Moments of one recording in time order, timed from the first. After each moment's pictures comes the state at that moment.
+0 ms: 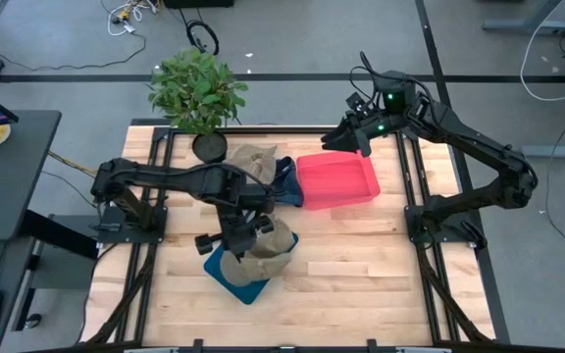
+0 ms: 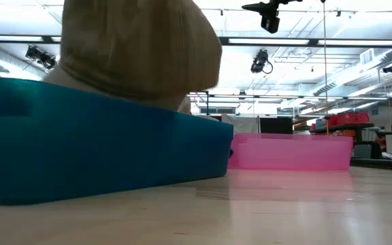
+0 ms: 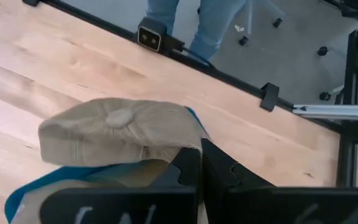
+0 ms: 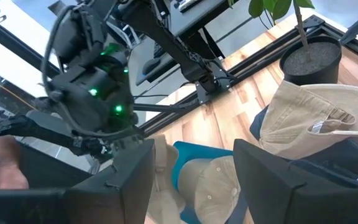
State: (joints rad) left arm -0.12 1.70 1.70 -1.25 0.65 0.94; right arm -0.54 1.26 1.39 -0.54 -0.72 0.41
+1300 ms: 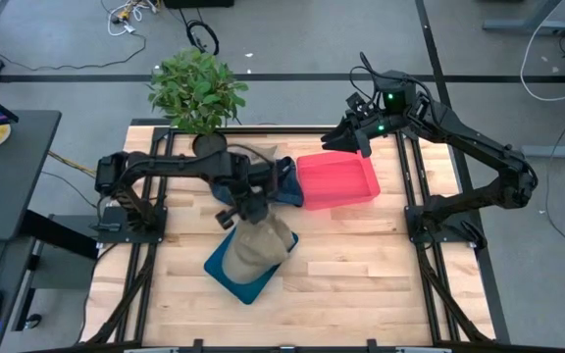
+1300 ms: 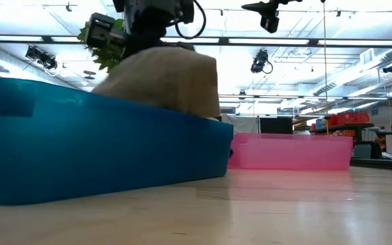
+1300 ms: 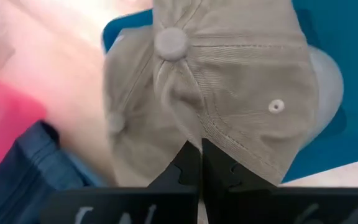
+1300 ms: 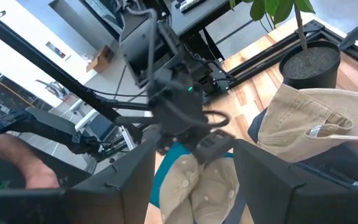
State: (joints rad) left arm 0.11 1.70 1.41 -0.99 0.33 1.01; right arm -0.54 1.26 1.39 -0.54 -0.72 0.38
